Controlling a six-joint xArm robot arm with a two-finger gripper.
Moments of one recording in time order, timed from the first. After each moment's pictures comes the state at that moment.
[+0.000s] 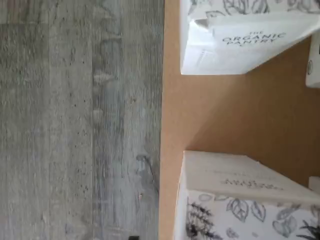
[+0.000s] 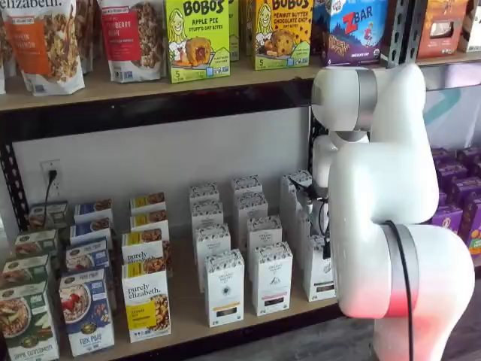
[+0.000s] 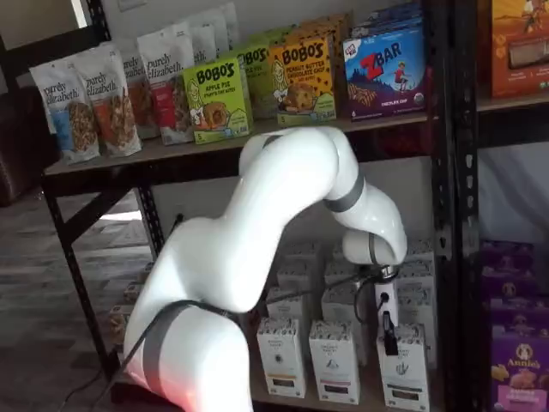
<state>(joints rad) -0.31 1.07 -1.64 -0.11 0.60 -1.78</state>
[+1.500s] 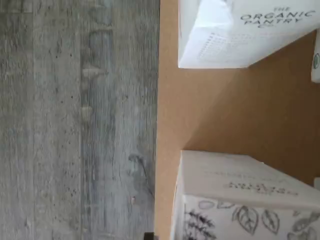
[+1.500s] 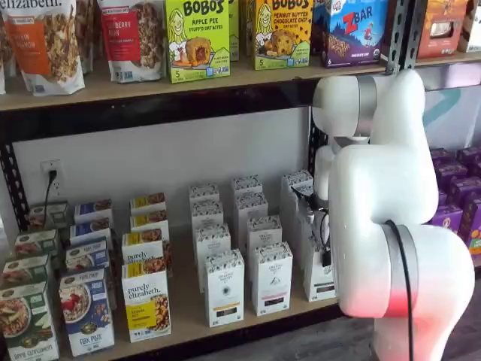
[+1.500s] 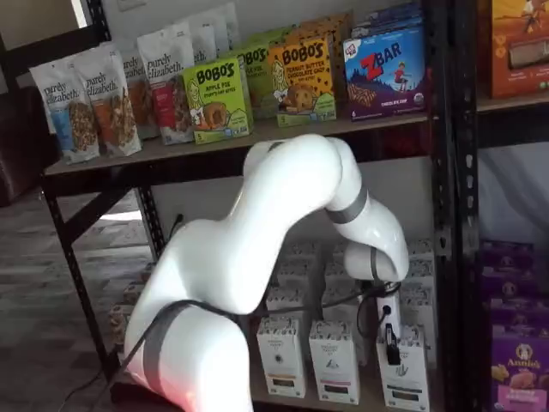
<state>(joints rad) -0.32 1.11 -1.62 -0.10 0.50 -1.79</state>
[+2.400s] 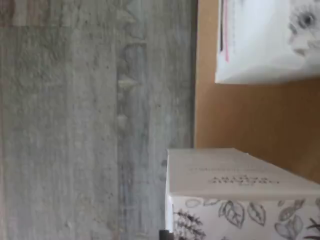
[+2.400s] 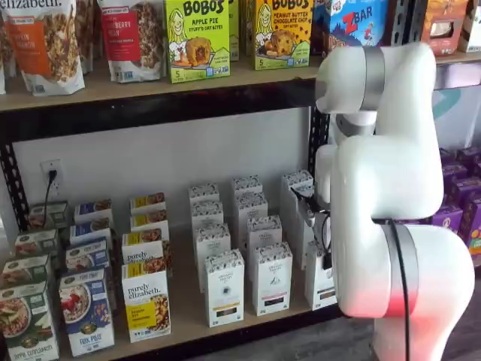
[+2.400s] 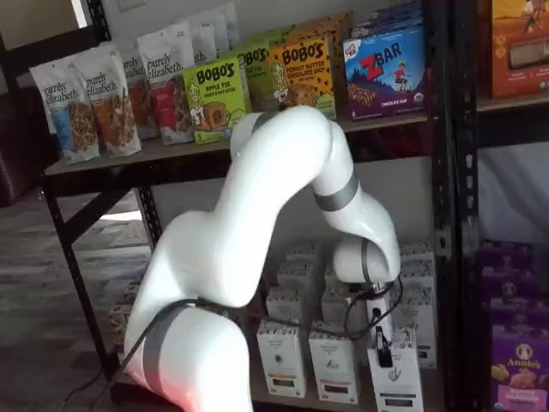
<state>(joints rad) -0.31 0.92 -1.32 -0.20 0.37 -1.70</state>
